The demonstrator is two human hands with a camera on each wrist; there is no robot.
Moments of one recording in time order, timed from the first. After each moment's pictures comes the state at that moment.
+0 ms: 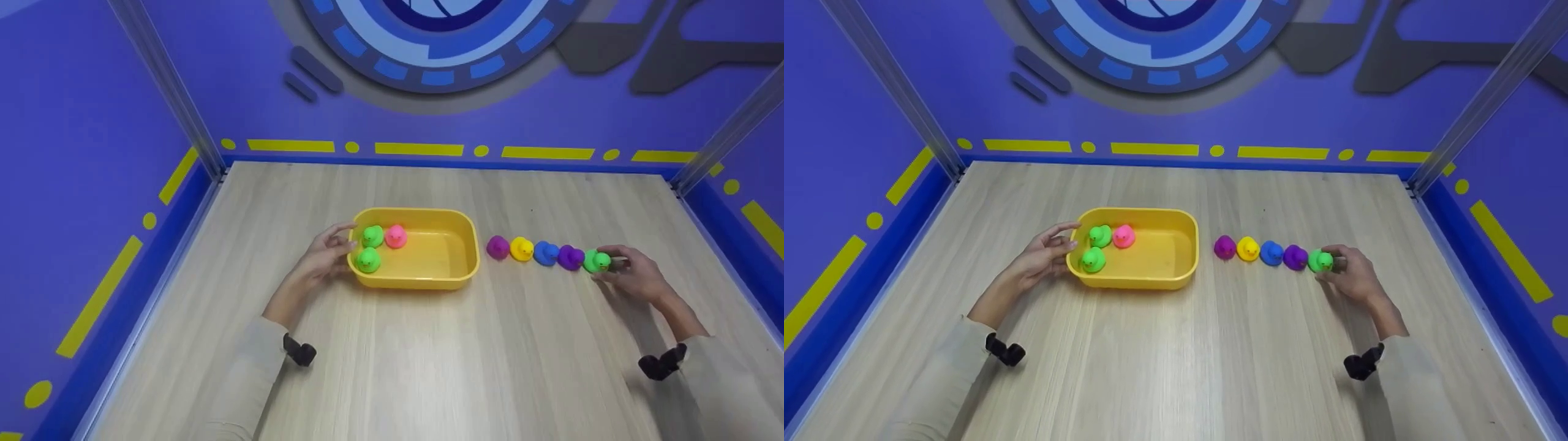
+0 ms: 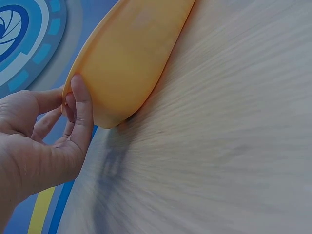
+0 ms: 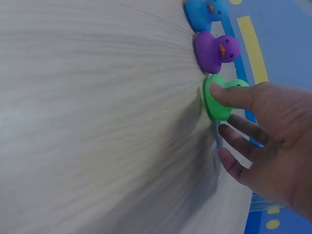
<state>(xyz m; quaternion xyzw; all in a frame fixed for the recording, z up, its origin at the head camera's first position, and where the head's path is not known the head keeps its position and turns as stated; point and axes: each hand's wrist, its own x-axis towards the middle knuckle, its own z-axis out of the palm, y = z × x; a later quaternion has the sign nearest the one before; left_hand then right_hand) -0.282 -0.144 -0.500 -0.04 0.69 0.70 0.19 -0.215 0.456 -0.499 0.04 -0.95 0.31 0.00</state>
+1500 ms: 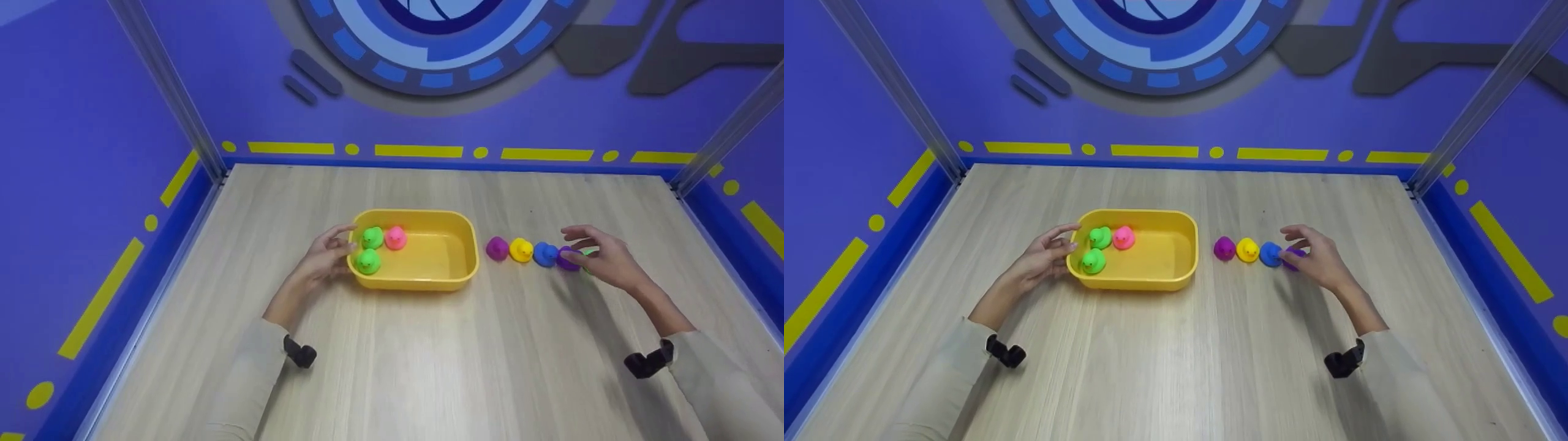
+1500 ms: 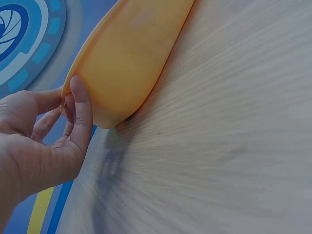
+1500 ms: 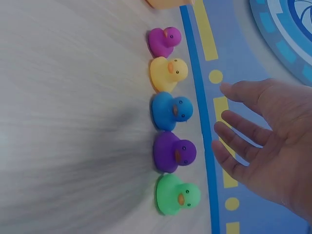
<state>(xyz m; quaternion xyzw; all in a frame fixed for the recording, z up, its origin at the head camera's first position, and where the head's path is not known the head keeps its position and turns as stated) -0.283 -0.143 -0.501 -0.04 0.68 0.71 0.18 -0.223 0.387 -0.454 0.13 -0.93 0.35 0.04</state>
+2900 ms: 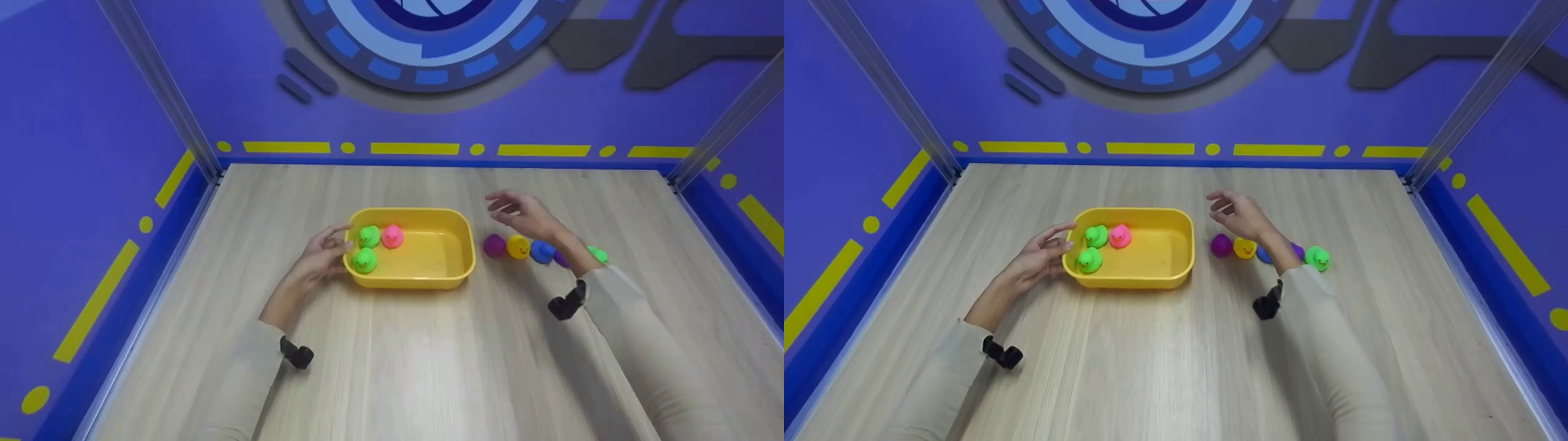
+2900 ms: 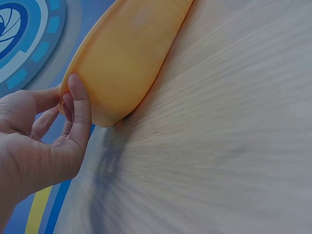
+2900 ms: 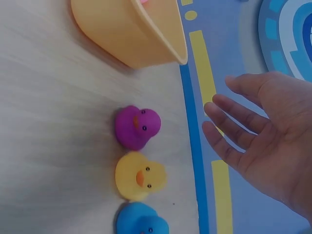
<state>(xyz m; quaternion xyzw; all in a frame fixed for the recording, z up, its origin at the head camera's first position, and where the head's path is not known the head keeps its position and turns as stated) -0.282 -0.144 -0.502 -0.05 0.67 0.71 0.19 -0.301 0.283 -0.430 0.13 -0.91 0.39 -0.08</state>
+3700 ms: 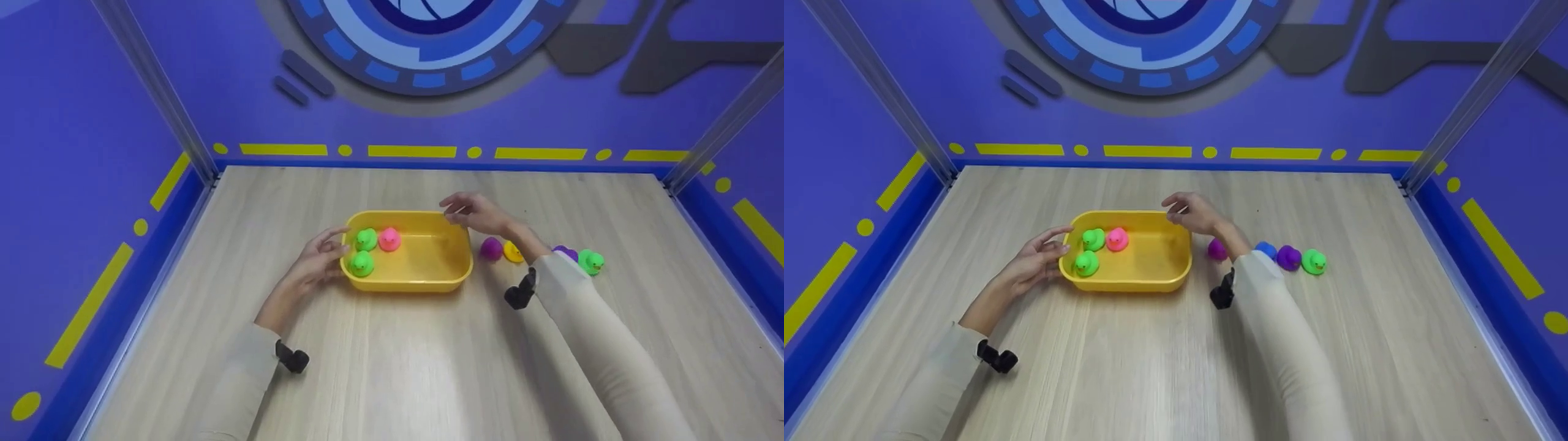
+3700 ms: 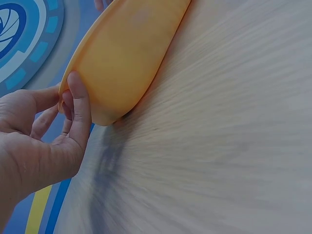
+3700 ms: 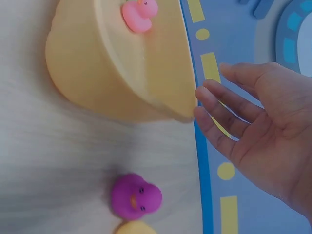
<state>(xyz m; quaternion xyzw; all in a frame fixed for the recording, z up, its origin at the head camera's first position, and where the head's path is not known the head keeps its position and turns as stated) -0.283 -0.145 -0.503 -0.05 0.67 0.71 0.19 -0.327 0.217 -0.427 0.18 -0.88 0.40 -0.16</state>
